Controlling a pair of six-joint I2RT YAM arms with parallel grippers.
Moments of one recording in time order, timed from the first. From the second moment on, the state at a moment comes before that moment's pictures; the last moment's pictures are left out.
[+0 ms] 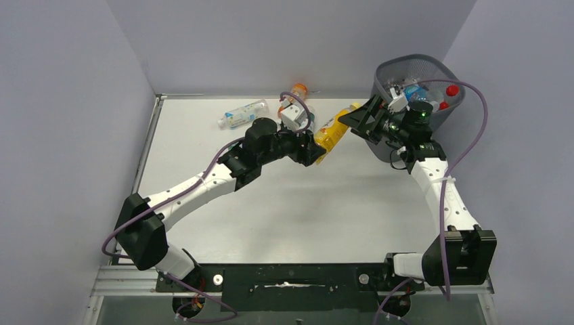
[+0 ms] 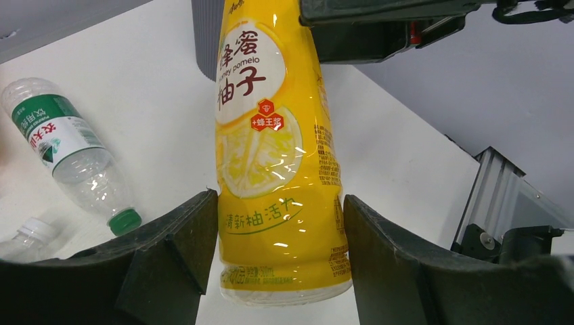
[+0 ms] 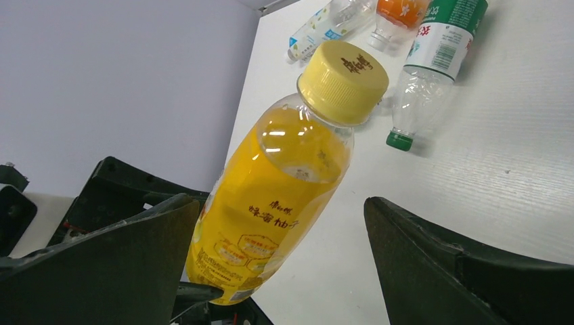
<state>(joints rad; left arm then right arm) -0.80 1.51 1.22 0.10 0.19 -0.29 0.01 1.29 1.12 -0.17 -0.71 0.73</state>
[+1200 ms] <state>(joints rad) -0.78 1.48 1.22 0.04 0.13 -0.25 -0.15 1.43 1.47 -0.30 -0.71 0.62</state>
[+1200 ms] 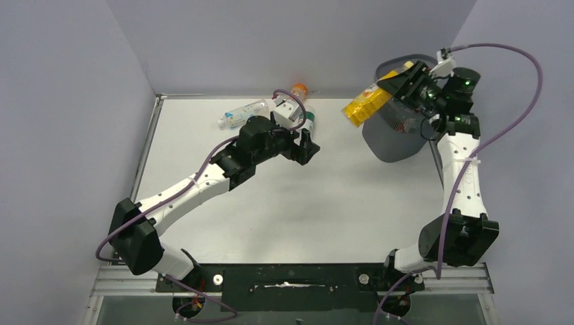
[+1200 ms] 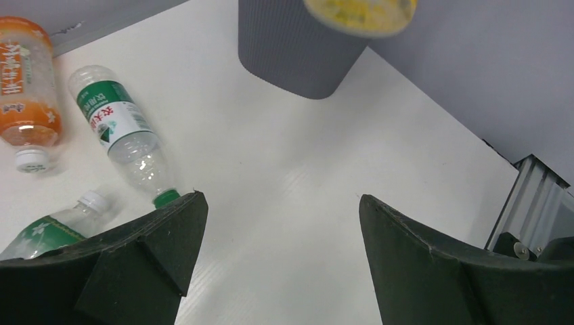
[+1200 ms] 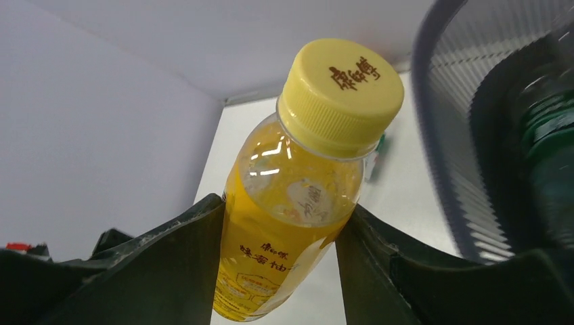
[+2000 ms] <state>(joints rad) -0.75 1.39 1.15 -0.01 0.08 -0.24 -0.37 1.67 1.85 -0.28 -0.52 0.54</state>
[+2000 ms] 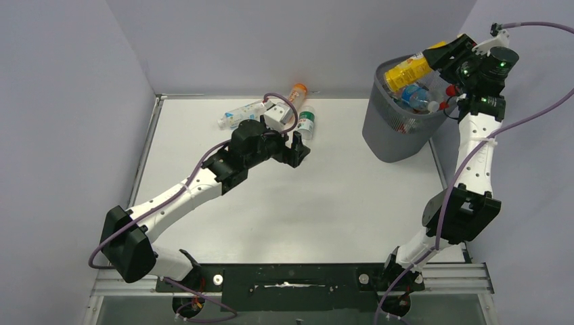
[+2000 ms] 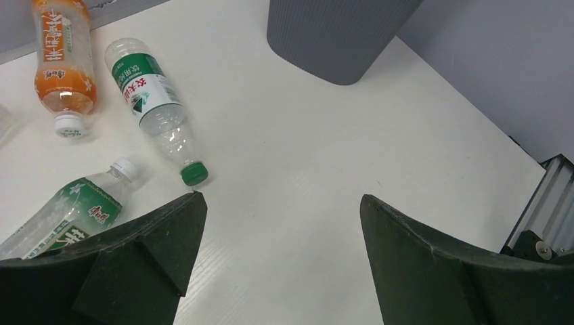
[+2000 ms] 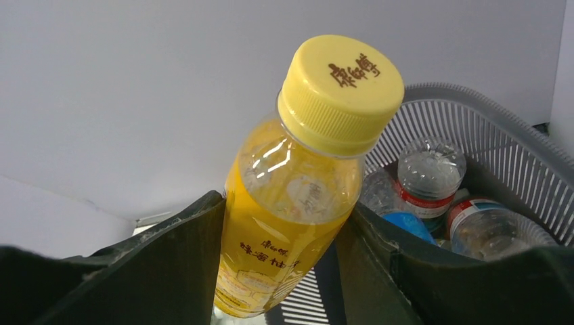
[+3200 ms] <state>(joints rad) -0.74 1.54 1.16 -0.03 0.06 -0.26 -0.36 1.37 1.68 -0.37 -0.25 0.37</state>
